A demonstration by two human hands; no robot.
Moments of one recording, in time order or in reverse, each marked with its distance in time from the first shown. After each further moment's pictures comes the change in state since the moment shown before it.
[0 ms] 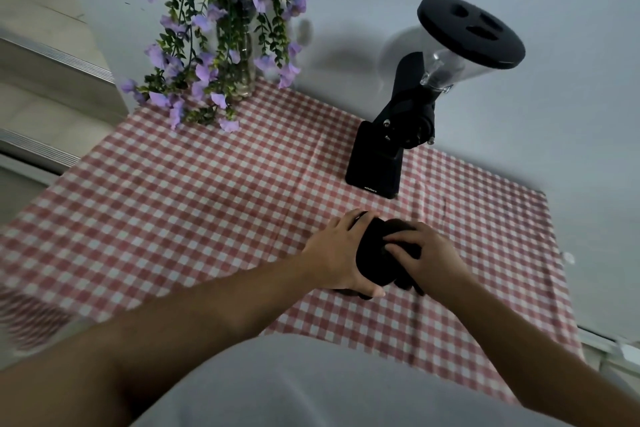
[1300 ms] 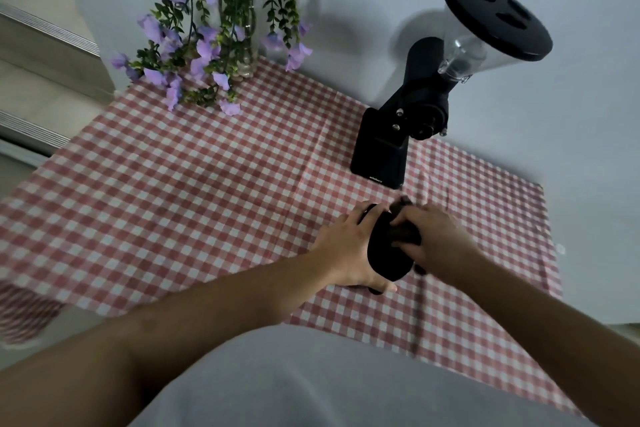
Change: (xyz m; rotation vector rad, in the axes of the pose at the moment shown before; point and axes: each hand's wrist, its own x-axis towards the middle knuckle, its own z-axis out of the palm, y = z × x) left_hand -0.006 0.004 0.002 -0.111 0.071 0.027; right_hand 0.012 -0.030 -0.019 -0.390 -0.115 -0.049
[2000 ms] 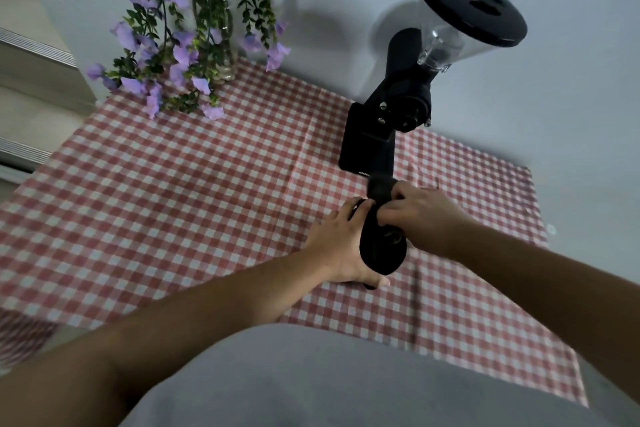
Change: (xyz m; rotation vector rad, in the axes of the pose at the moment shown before) left_hand 0.001 0.001 -0.001 0.034 -0.019 -0.025; right_hand 0.014 0.006 -0.015 -0.433 -0.045 -0.458
